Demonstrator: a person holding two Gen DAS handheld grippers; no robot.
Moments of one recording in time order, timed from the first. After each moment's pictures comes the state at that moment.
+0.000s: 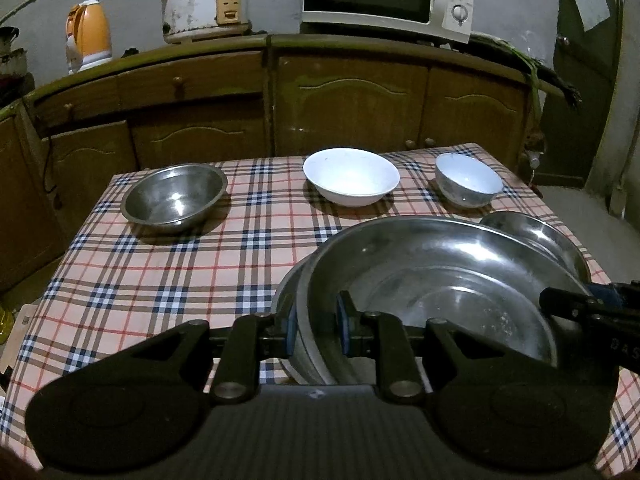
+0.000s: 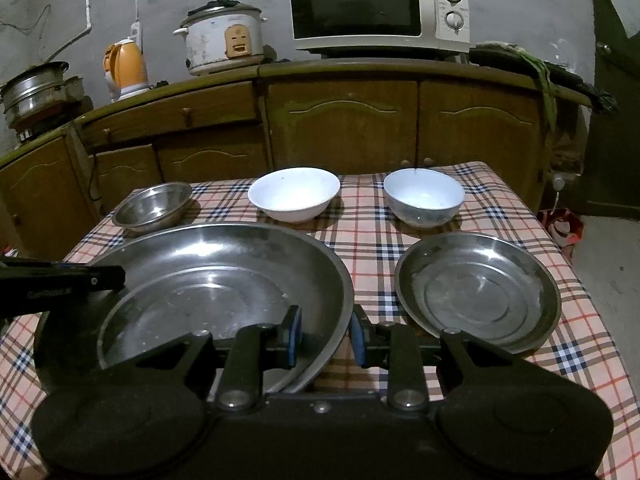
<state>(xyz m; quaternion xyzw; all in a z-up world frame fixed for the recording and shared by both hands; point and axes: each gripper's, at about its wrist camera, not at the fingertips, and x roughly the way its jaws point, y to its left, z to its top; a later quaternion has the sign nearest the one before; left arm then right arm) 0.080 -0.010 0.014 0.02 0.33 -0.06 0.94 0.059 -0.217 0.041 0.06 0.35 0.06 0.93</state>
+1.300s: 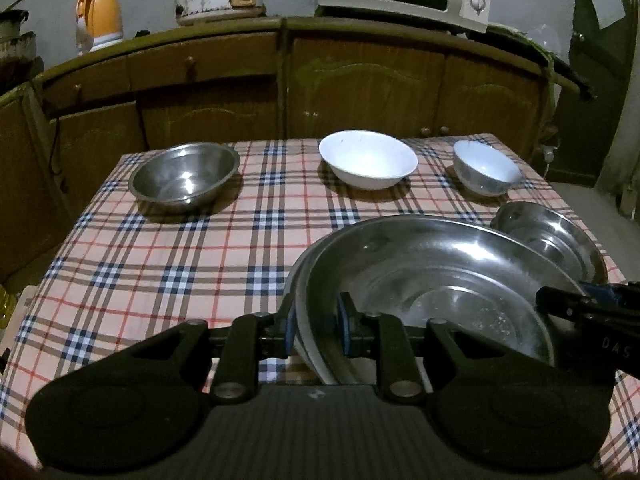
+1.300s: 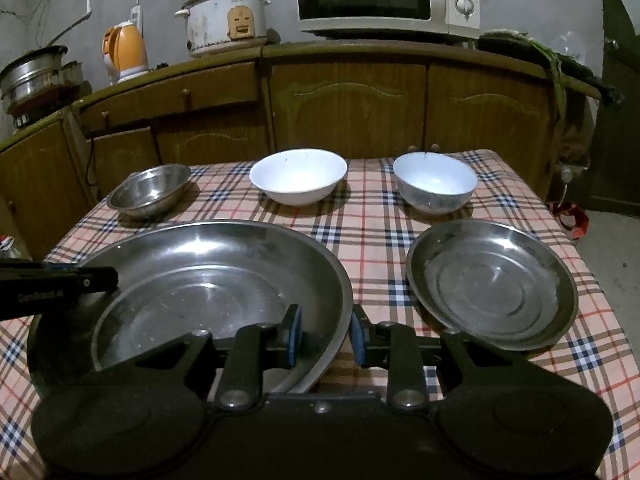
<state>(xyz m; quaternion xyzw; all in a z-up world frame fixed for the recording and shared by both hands) 0.085 -0.001 0.000 0.01 0.35 -0.04 0.94 0.075 -0.206 0.021 0.05 0.37 0.06 0.93</state>
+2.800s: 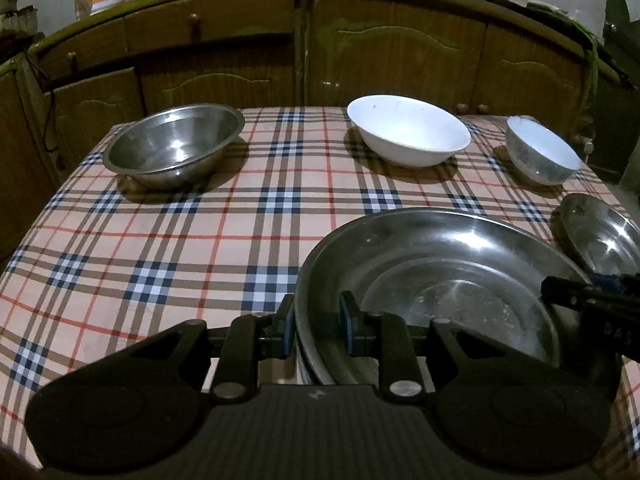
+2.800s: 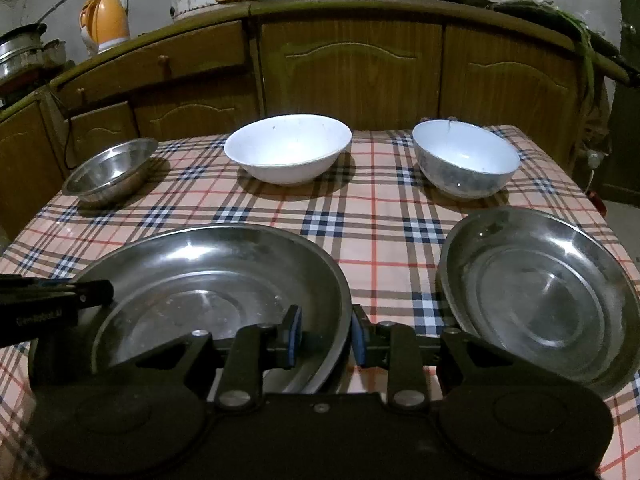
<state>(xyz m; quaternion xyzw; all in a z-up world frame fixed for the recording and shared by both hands) 0.155 0.007 -0.052 0.00 0.37 -0.01 0.93 0.157 -0.192 -0.039 0.04 0.39 0.06 0.92</state>
